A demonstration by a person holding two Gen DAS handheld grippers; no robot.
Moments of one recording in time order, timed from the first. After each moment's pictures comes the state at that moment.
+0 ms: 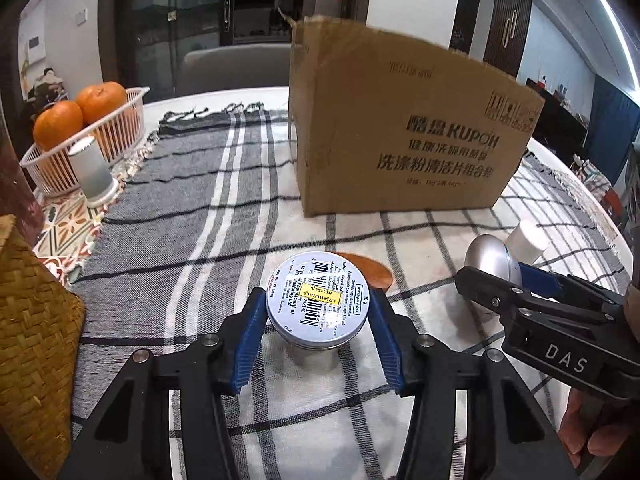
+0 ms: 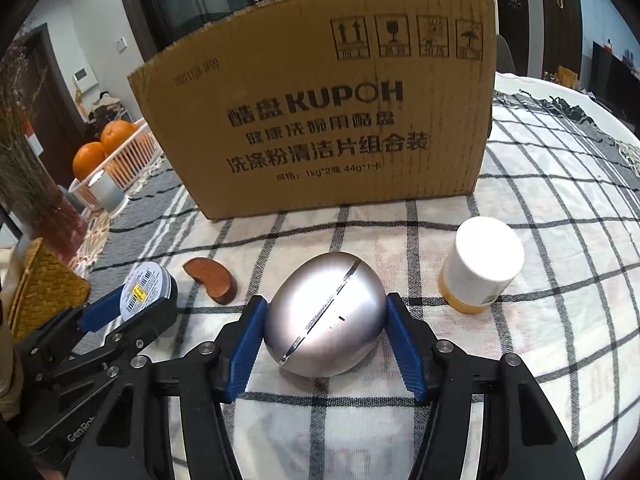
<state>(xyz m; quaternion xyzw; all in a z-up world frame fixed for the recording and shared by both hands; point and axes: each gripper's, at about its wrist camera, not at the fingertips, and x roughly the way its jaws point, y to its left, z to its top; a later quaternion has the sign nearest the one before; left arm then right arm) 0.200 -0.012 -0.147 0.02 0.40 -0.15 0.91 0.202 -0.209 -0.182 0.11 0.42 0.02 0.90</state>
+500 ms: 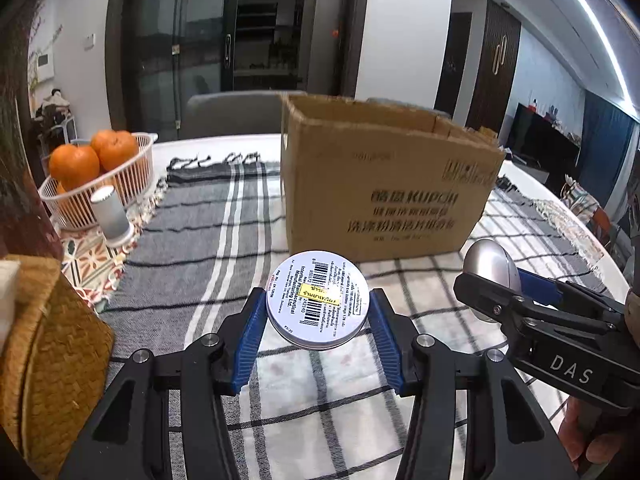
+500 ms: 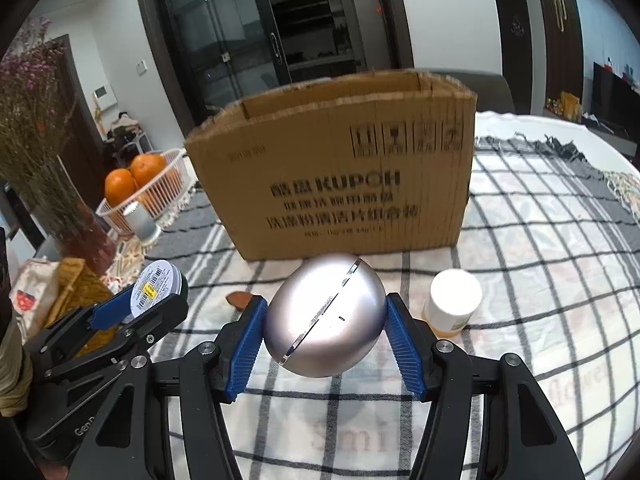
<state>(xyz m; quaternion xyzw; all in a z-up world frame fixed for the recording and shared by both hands) 0.176 -0.014 -0.094 0.01 0.34 -0.16 0.93 0.172 -0.209 -0.124 0.10 0.36 0.03 0.93</state>
